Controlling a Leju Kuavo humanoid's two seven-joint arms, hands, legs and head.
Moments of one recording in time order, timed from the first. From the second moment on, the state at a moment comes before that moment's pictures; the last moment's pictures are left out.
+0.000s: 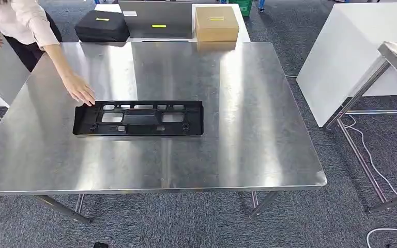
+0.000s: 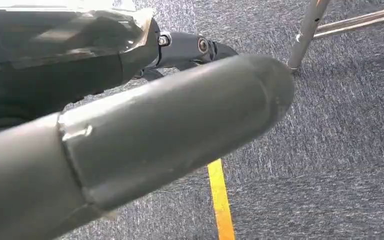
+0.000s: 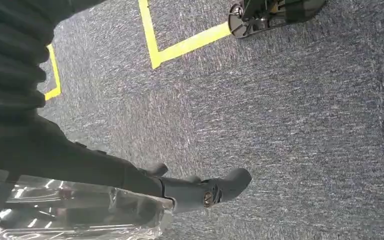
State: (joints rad) left arm -0.10 -0.12 0.58 -0.22 -0.67 0.41 -0.37; right arm -0.10 0.10 -1.45 -0.23 1.48 -0.25 -0.12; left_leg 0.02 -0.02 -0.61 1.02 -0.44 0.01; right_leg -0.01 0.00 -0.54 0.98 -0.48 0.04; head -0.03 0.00
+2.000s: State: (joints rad) left arm -0.10 -0.10 0.58 -0.22 -0.67 0.45 -0.45; right arm -0.09 0.11 -1.42 -0.22 1.48 -0.25 -0.09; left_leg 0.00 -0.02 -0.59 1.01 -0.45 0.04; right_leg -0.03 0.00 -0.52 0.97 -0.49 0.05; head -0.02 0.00
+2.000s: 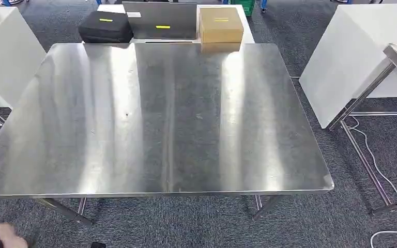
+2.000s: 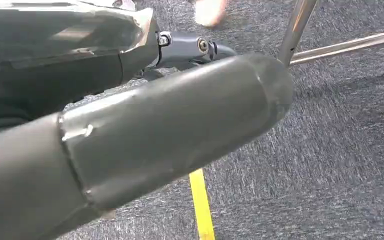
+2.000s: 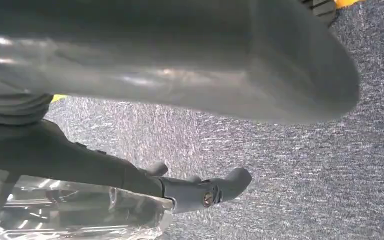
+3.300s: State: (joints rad) left arm -0.11 -0.11 0.59 -0.22 -0.68 0.45 -0.46; right arm -0.09 0.10 -1.42 -0.22 1.47 -0.26 -0.10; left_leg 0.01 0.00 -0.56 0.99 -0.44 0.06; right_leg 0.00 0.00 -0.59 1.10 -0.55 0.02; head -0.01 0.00
